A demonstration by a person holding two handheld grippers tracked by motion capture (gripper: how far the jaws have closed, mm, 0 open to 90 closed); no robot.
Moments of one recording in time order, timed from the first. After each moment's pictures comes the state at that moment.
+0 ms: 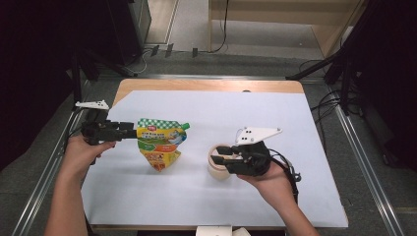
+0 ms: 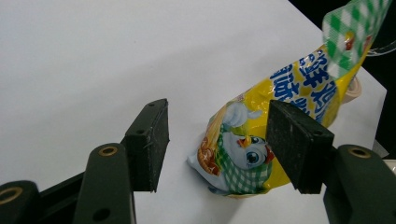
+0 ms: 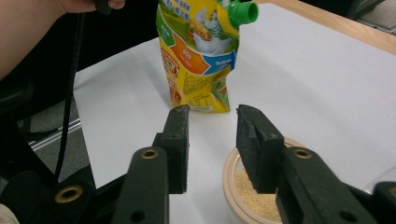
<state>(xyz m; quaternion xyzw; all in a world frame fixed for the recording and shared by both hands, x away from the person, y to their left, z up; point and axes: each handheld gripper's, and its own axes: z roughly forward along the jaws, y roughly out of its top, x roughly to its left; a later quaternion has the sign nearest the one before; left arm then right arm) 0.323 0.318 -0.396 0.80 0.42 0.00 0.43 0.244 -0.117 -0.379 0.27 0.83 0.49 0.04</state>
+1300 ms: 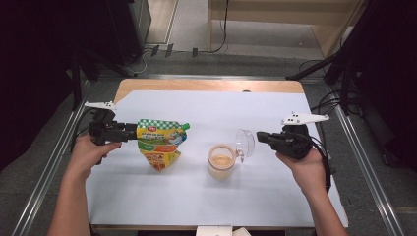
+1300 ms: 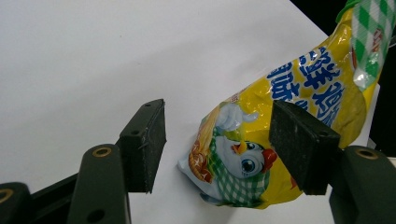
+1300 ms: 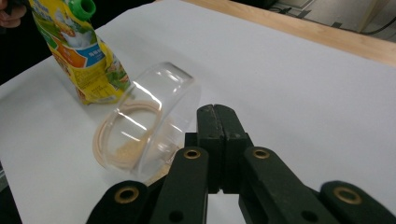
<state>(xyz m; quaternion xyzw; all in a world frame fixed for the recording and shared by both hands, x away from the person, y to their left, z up) 0.329 0.308 -0.402 0.80 0.41 -0.02 0.43 0.284 -0.210 -0.391 0.38 0.79 0.47 0.09</state>
